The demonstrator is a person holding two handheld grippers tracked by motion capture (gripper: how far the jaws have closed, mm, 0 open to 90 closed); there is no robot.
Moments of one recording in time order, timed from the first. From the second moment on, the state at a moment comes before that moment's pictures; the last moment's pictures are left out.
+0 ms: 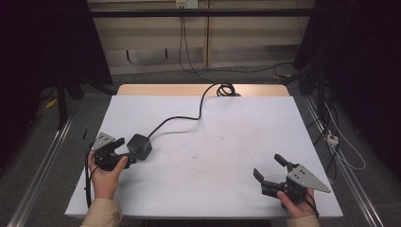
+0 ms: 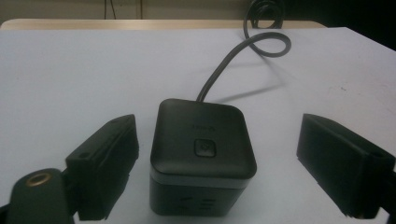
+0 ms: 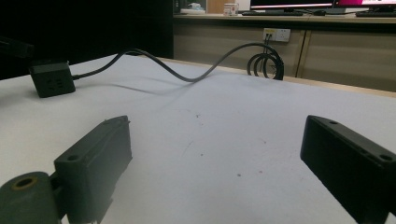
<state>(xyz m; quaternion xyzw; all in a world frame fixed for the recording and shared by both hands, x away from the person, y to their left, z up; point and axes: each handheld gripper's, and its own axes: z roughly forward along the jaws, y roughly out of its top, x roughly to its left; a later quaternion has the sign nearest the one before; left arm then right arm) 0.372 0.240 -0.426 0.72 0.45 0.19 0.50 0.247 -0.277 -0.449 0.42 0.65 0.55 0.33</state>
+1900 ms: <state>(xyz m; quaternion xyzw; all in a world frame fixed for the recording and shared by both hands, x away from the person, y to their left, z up) 0.336 0.248 -0.426 0.73 0.39 0.16 0.54 0.247 -0.275 -0.449 0.41 0.65 0.55 0.33</state>
